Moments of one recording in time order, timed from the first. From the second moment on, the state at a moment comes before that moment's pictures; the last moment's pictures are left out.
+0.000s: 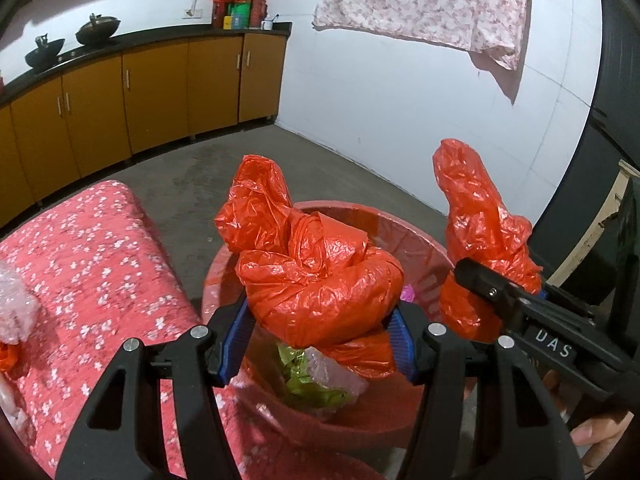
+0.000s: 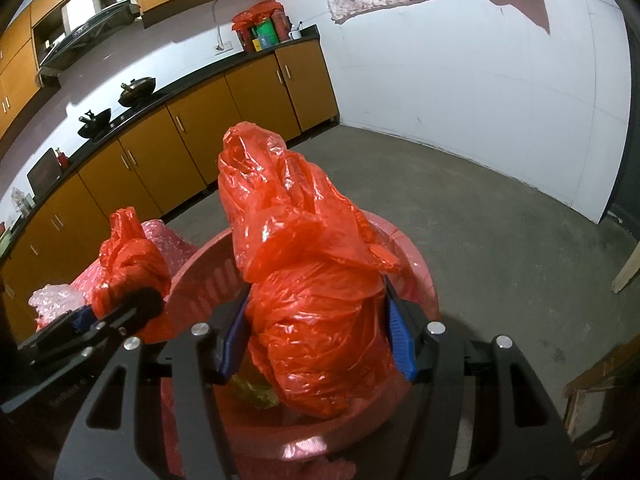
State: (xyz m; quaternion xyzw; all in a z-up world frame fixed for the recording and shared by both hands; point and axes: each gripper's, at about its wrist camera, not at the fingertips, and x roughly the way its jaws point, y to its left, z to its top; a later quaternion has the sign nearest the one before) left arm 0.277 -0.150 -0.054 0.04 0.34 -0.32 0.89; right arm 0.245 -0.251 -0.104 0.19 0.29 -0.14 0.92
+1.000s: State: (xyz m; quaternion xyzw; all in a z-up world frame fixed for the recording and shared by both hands) left arm 0.293 -0.134 -0.074 0.01 0.37 -0.29 0.88; right arm 0.221 -0.272 -0.105 0.21 0.27 -0.18 0.92
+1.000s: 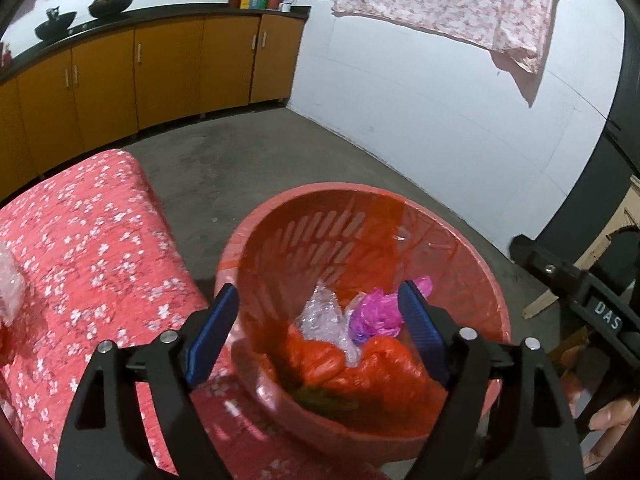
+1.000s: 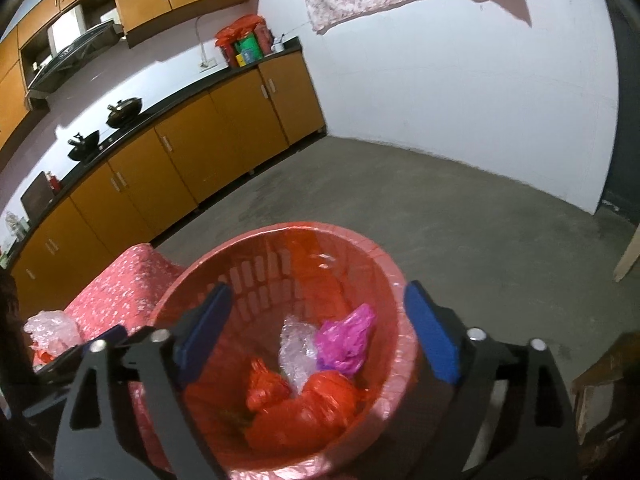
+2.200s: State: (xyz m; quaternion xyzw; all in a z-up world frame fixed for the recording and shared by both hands) left arm 0.201 0.128 -0.041 0.00 0.30 -0.01 0.95; right arm 0.252 -0.063 -0.068 0.09 0.28 0.01 0.95
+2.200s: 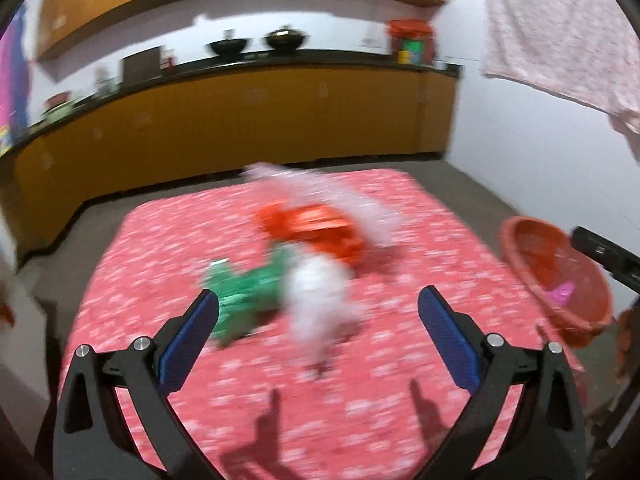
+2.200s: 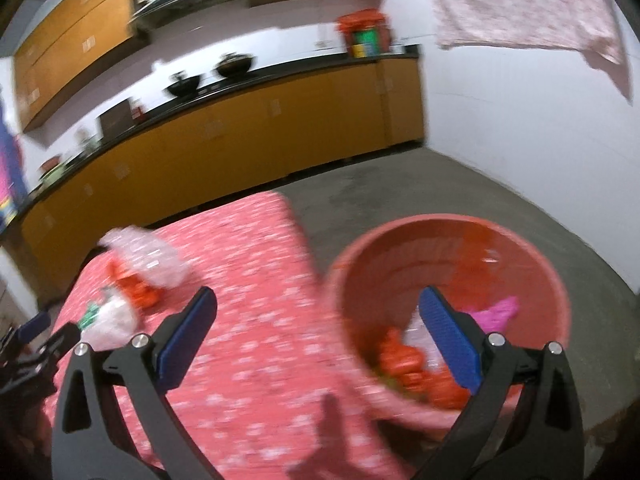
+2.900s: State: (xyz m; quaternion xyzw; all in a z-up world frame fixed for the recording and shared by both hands) left arm 0.195 0.285 -0.070 -0.08 0.31 0.13 0.94; right arm 0.315 0.146 -0.103 0.00 0.35 0.12 0.93
